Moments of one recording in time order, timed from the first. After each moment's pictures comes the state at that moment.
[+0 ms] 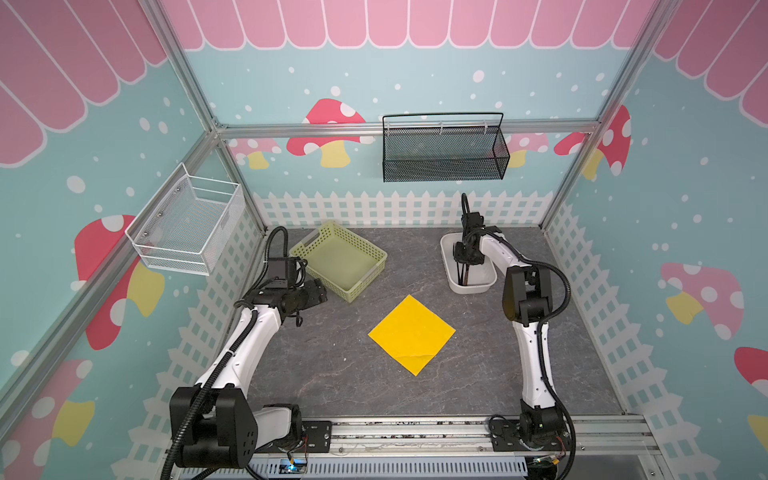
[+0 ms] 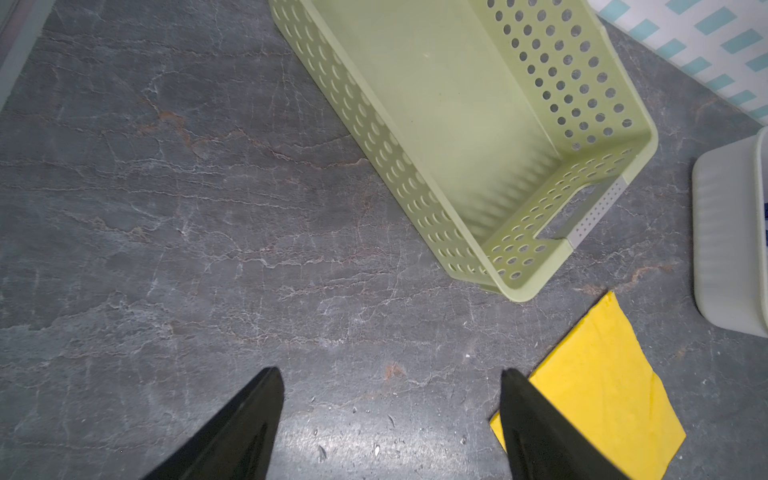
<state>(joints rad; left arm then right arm) 0.01 1.26 0.95 -0.62 0.12 -0.37 0.17 2.46 2.12 -0.82 0.07 0.34</state>
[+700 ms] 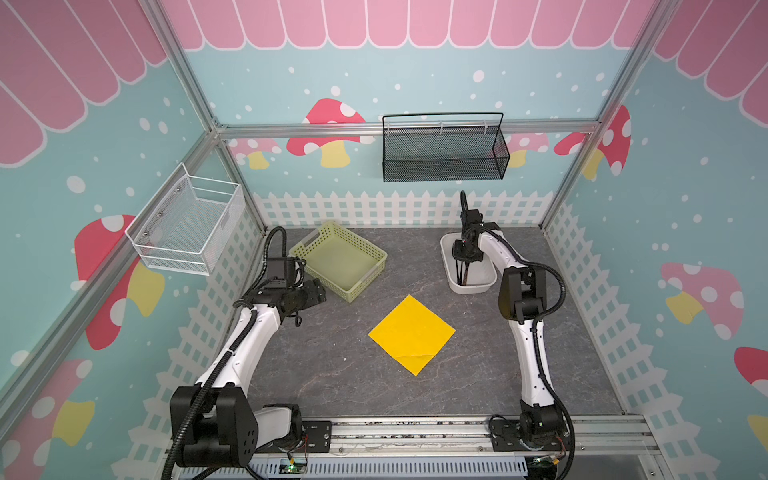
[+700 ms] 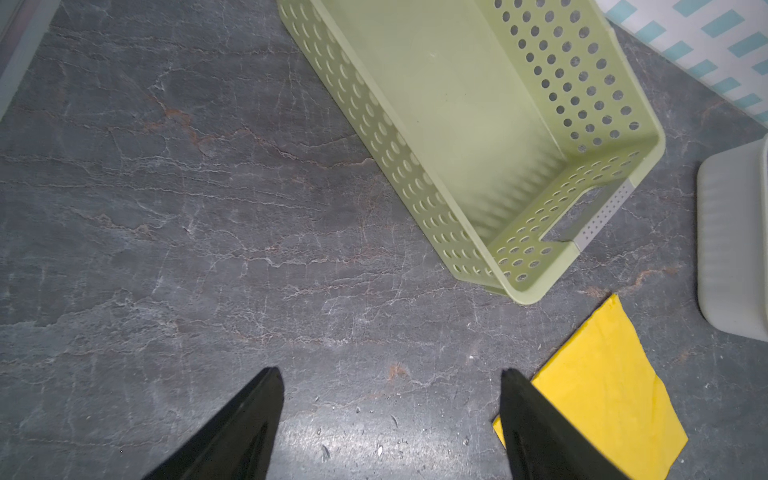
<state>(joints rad) 0.02 1.27 0.95 -0.62 0.12 -0.37 0.16 2.55 2.29 -0.93 0.04 0.31</state>
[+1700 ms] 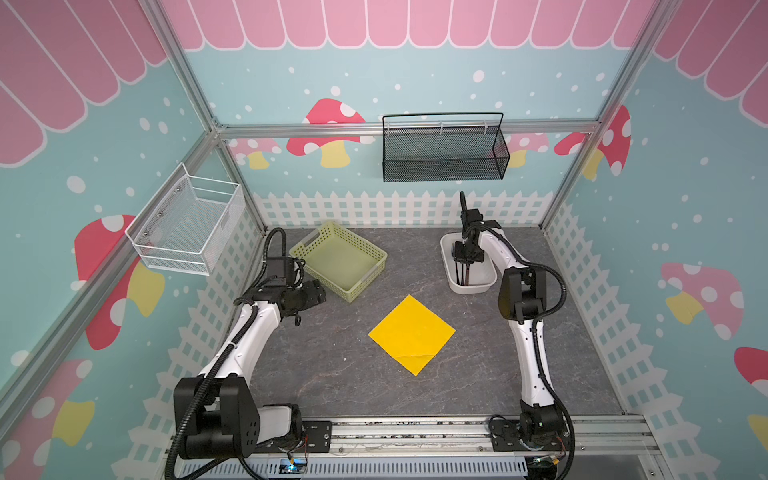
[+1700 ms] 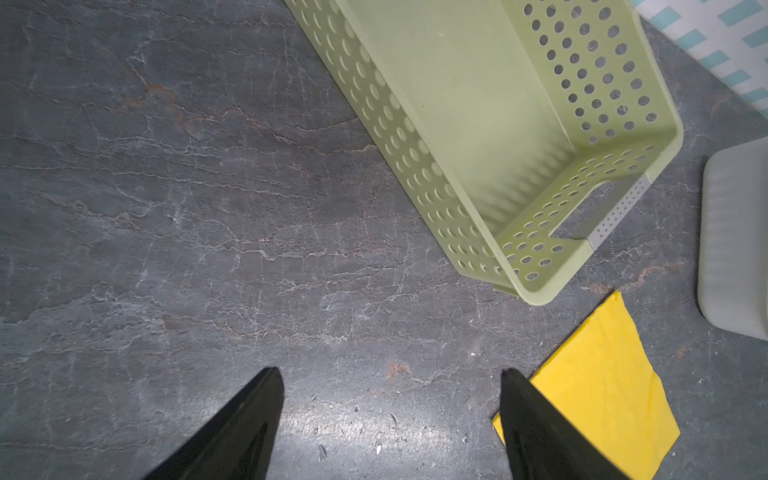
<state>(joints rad) 0.04 1.31 0.95 -0.62 0.16 -0.38 0.16 2.54 2.32 -1.02 0.02 0.29</state>
